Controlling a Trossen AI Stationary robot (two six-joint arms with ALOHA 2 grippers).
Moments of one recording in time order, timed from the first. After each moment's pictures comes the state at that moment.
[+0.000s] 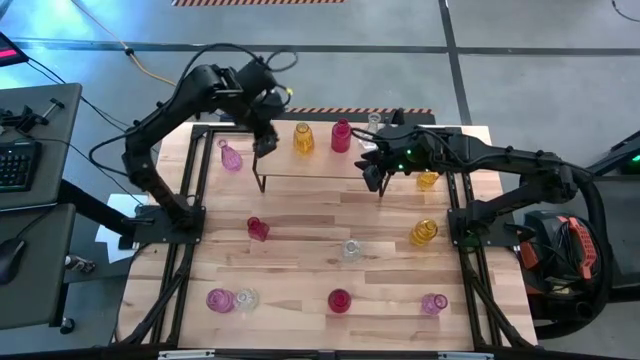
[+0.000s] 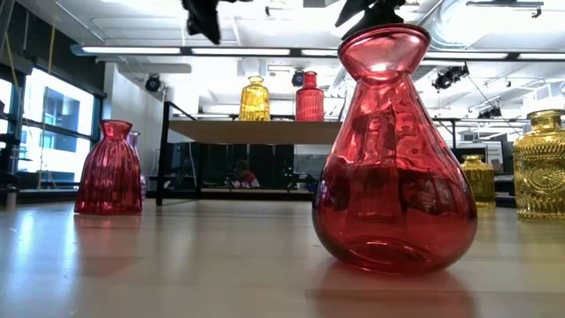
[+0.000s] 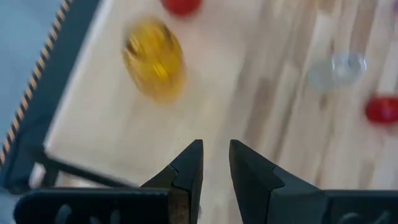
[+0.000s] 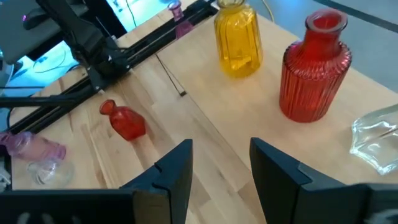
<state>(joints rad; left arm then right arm) 0.52 1.64 2.02 -1.52 0.15 0.17 -0.15 1.28 1.33 -0.67 0.17 0.47</state>
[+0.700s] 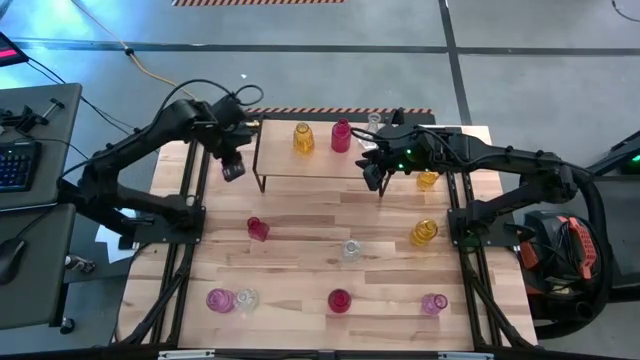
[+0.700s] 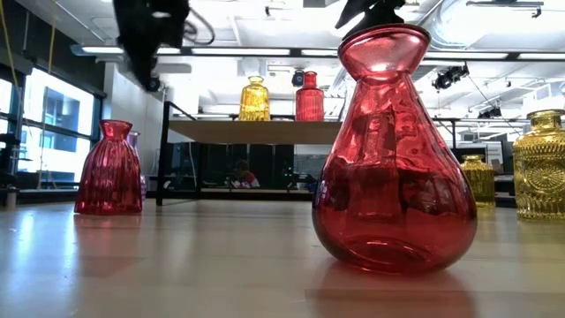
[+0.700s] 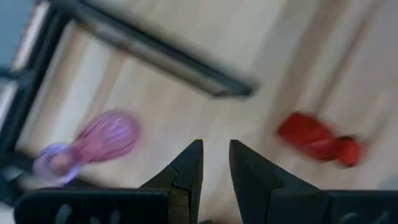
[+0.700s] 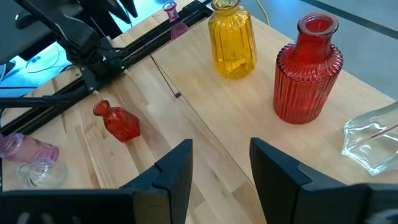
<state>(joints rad) 0.66 1.25 1.29 -1.35 0.06 0.21 -0.15 1.28 1.33 -0.67 0.19 0.46</state>
